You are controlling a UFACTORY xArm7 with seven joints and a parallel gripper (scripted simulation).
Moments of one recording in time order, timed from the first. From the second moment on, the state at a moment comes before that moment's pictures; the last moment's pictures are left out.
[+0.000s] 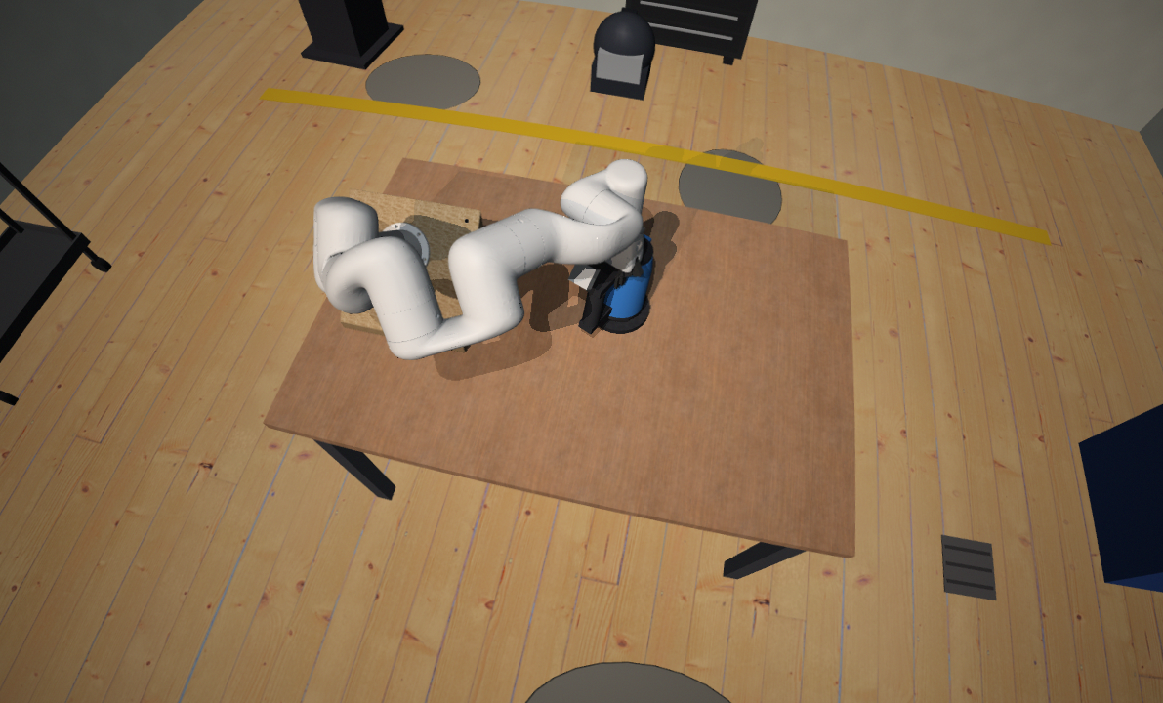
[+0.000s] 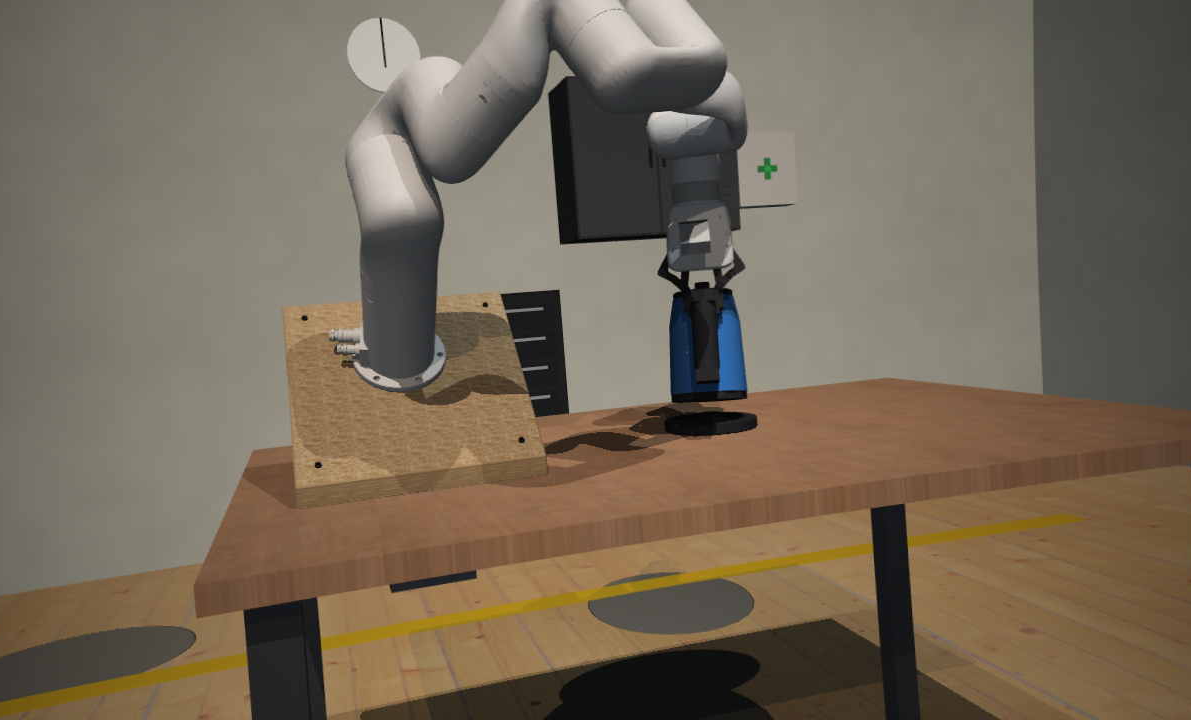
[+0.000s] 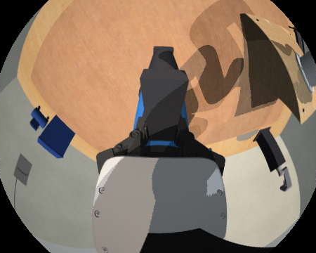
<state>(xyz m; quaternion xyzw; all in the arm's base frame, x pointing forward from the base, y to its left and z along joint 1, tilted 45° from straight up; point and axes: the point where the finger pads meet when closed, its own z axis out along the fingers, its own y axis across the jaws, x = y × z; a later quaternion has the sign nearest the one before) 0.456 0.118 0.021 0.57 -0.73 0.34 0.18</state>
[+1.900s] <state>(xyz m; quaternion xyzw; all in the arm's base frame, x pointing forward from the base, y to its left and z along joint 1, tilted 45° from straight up) 0.456 0.121 0.018 0.57 -0.73 0.34 0.18</state>
